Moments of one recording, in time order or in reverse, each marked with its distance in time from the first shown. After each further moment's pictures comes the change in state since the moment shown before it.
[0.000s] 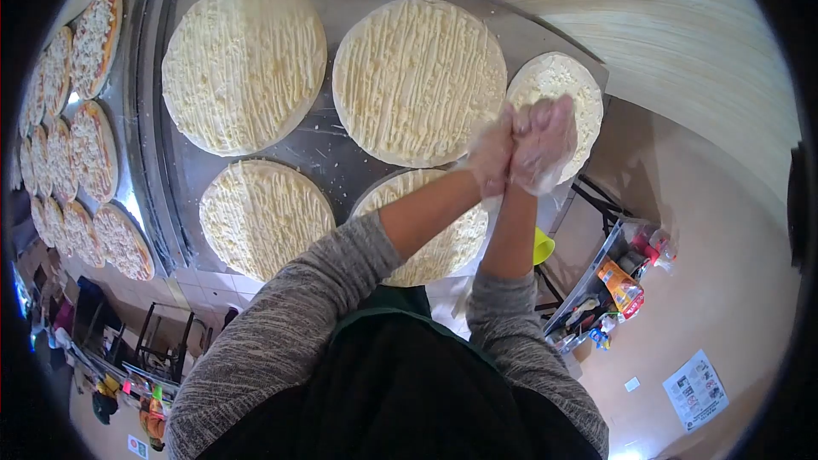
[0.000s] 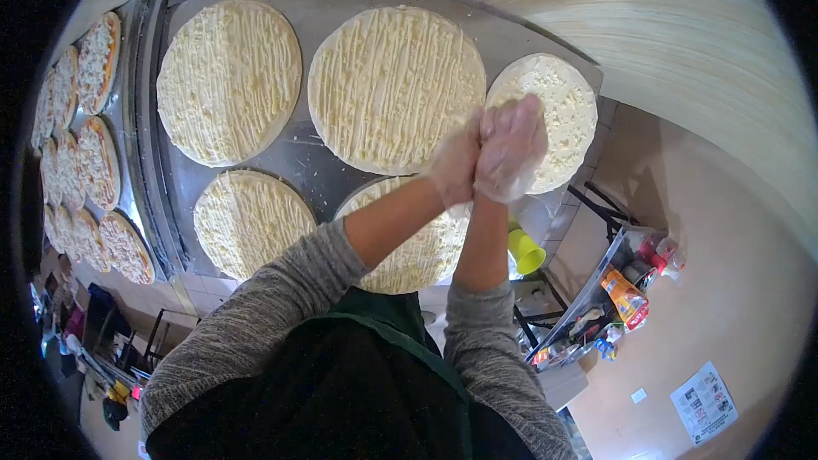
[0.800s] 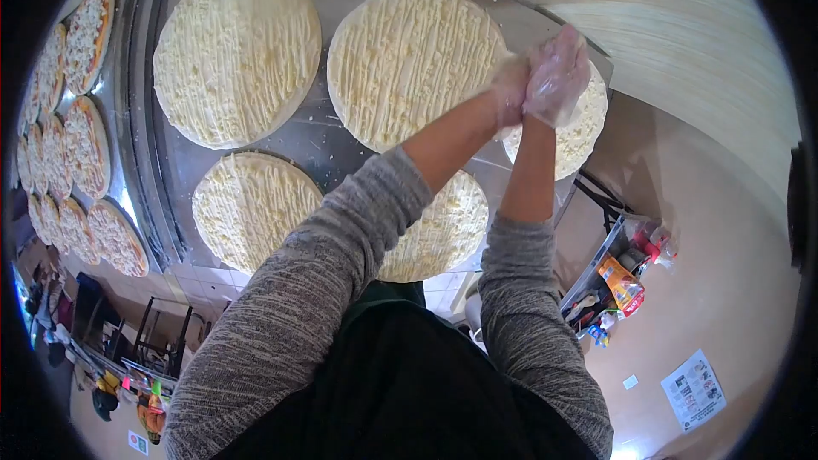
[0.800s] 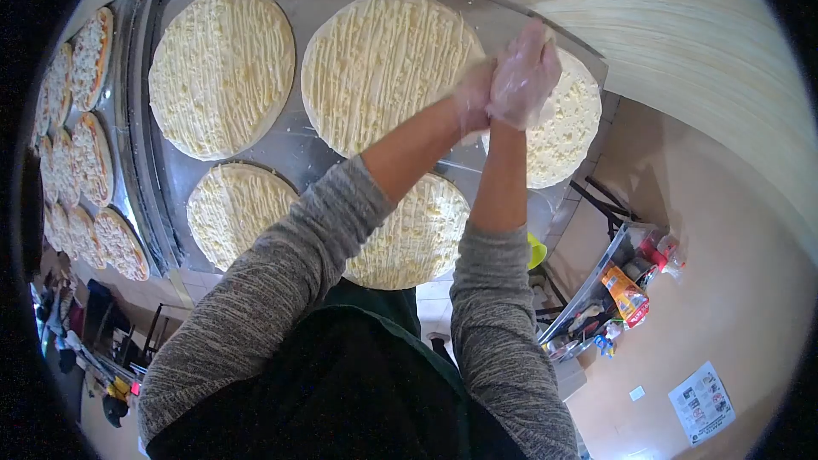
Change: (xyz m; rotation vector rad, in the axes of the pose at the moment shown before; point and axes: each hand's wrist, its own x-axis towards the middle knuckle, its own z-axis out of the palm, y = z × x) left_hand 0.074 0.046 0.008 0.447 -0.178 0.290; right_hand 0.066 0.015 0.023 -0.233 -0.016 -0.188
